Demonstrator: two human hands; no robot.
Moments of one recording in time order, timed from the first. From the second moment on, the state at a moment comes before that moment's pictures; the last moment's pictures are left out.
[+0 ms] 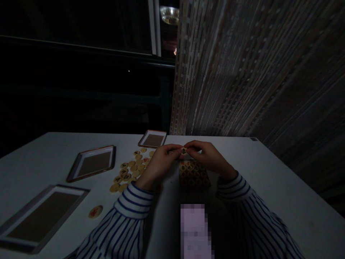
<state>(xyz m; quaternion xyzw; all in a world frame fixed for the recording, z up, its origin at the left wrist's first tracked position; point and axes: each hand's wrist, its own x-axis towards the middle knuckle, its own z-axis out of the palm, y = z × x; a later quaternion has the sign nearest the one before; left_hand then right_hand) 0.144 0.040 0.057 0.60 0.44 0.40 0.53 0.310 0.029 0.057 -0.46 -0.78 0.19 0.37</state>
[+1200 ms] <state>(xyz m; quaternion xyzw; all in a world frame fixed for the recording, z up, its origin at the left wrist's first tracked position) 0.133 0.056 0.034 0.75 0.51 0.32 0.26 0.313 0.042 0.033 -0.52 -0.84 0.01 0.13</state>
